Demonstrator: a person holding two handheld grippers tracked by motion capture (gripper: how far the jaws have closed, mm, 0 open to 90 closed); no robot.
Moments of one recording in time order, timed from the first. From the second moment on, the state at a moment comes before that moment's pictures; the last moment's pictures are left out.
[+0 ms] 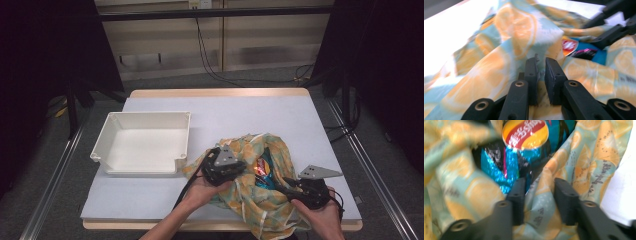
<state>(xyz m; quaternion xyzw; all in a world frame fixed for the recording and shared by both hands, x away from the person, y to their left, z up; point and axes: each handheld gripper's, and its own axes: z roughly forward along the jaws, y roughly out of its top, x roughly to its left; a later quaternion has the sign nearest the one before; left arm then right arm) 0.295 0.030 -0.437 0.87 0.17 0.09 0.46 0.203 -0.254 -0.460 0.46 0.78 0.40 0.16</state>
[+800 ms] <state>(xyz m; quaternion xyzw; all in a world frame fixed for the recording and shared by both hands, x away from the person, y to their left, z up) 0.273 0.039 -0.397 0.84 0.13 0.05 0.53 0.167 -0.271 -0.477 0.49 0.77 0.38 0.16</state>
